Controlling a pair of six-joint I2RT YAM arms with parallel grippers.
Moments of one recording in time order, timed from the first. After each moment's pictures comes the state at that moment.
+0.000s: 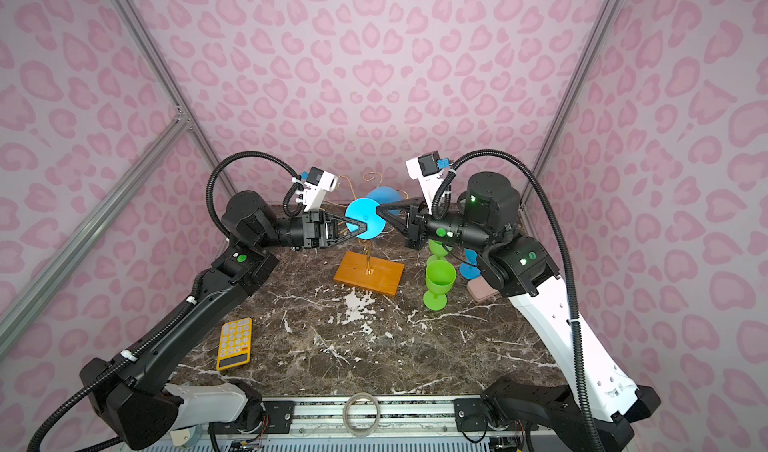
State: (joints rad) left arm -0.54 1.31 1.33 0.22 1.07 -1.07; right arm 0.58 1.24 1.67 -0.52 -0.58 0.36
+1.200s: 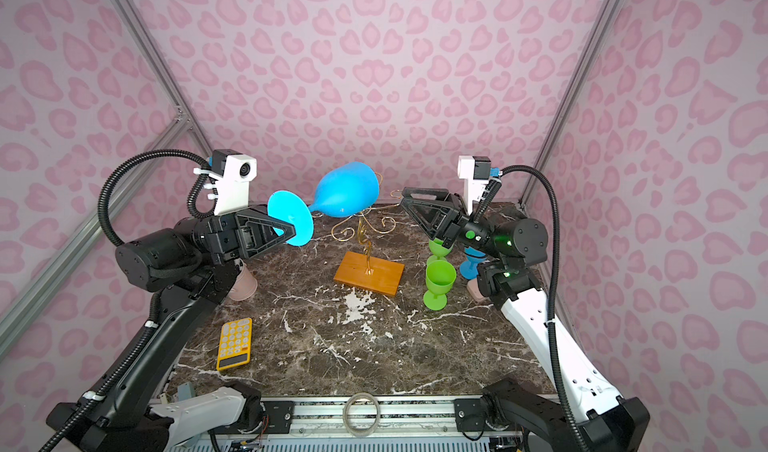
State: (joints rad) left arm -0.40 1.18 1.36 1.01 1.22 -1.73; right arm 0.35 1.15 1.17 0.69 -0.86 1.02
